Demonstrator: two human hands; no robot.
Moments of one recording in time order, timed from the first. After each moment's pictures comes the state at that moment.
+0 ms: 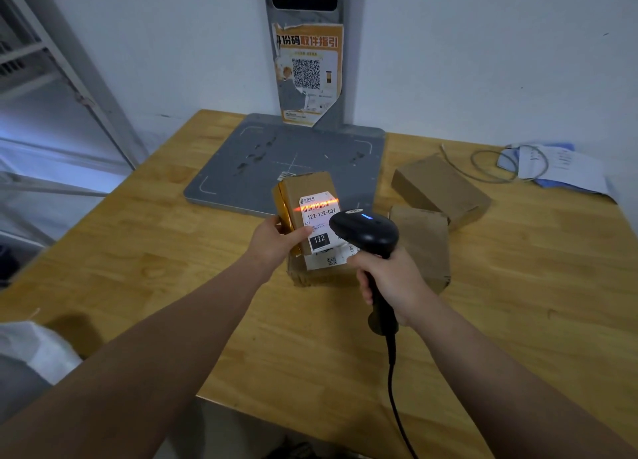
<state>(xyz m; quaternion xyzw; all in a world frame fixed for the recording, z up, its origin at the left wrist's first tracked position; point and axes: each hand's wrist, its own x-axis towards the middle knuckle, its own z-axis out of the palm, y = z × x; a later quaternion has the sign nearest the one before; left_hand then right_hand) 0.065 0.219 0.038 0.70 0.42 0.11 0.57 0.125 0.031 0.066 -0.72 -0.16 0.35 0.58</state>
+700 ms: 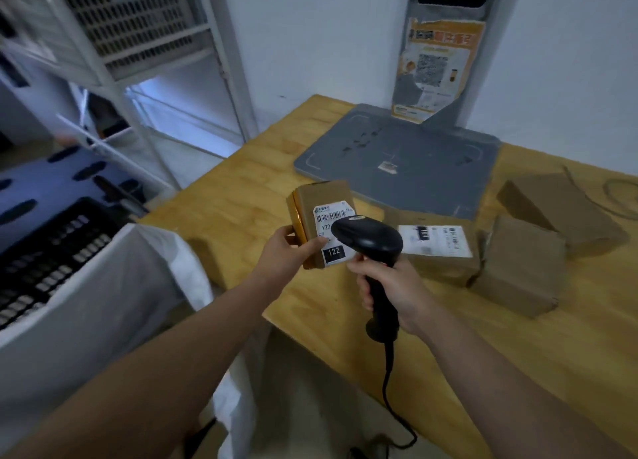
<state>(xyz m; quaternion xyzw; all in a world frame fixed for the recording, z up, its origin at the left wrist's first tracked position) -0.104 0.237 0.026 0.62 0.49 0.22 0.58 0.018 0.085 0.061 -0.60 -0.28 0.50 0.55</state>
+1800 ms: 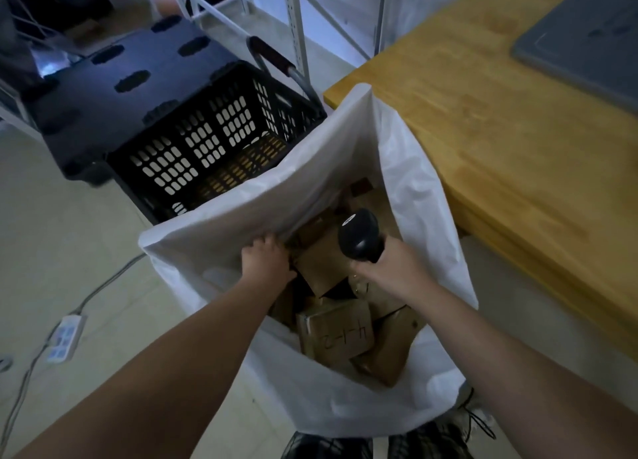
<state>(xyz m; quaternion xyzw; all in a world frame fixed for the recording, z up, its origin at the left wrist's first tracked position) -0.531 0.309 -0.103 0.78 0.55 -0.31 0.03 -0.338 0.220 -0.075 -0.73 -0.46 0.45 0.24</state>
